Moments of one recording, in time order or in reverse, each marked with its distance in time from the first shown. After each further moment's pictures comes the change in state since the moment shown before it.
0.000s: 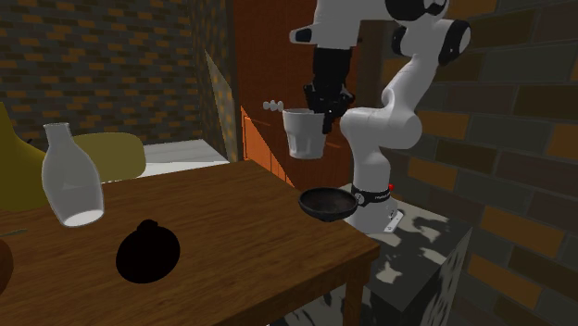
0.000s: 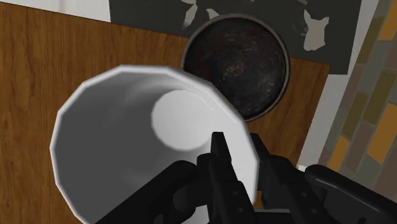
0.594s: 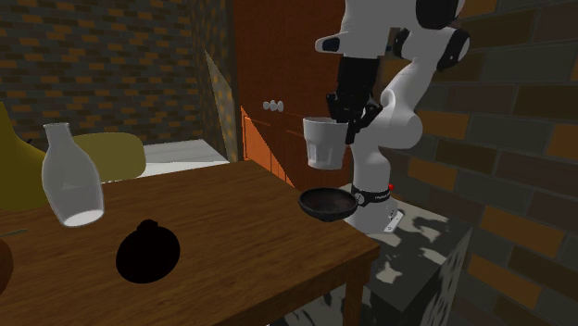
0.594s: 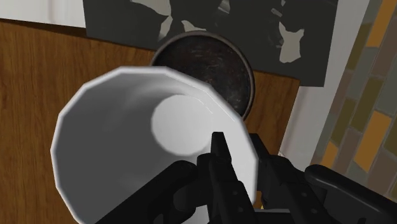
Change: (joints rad) arm 0.056 -0.057 0.096 -0.055 0.092 -0.009 0.094
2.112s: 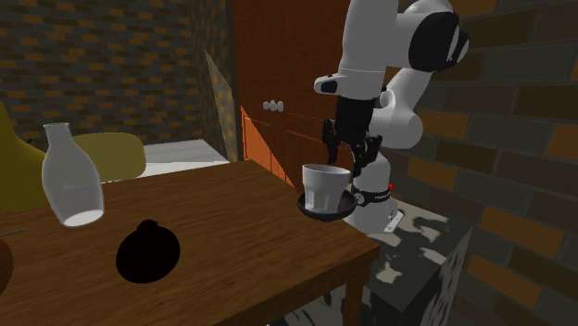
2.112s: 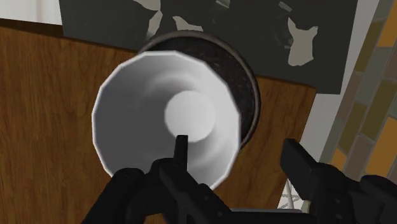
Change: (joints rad) arm 0.021 0.001 0.040 -0.183 0.038 0.182 0.018
